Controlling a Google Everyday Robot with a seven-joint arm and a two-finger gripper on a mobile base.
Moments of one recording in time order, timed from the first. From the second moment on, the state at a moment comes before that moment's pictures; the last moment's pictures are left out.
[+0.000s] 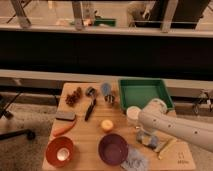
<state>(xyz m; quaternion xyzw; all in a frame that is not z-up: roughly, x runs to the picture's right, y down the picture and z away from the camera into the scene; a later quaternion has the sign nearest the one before) 0.232 0.255 0.787 -0.30 0.13 0.18 0.93</state>
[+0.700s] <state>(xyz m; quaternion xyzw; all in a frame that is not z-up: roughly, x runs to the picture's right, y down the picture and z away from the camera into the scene) 0.210 0.254 0.782 -0.31 0.07 0.16 0.93</state>
